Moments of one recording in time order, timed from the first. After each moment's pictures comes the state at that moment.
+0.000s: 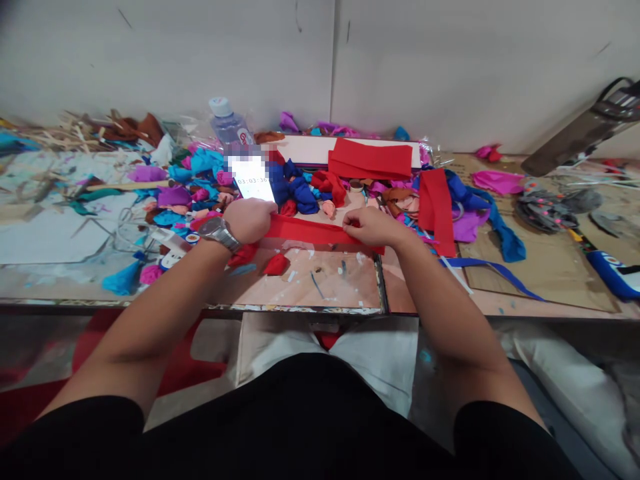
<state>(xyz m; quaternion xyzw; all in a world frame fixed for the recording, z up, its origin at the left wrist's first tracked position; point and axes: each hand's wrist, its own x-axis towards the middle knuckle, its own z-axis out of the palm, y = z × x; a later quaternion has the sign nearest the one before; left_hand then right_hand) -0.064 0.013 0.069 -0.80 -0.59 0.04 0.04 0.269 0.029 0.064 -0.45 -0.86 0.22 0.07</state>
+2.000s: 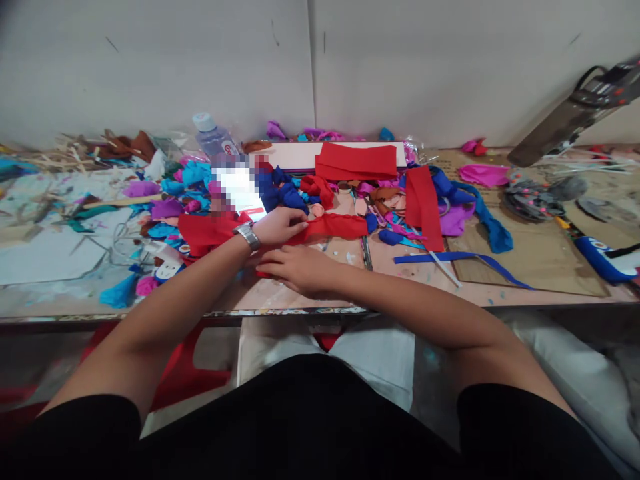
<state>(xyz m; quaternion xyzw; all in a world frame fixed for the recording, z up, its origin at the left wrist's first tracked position) -0.006 0.042 0.044 -0.87 -0.43 -0.15 -0.21 0.167 -0.050 0.041 -0.15 -0.97 0.12 0.13</state>
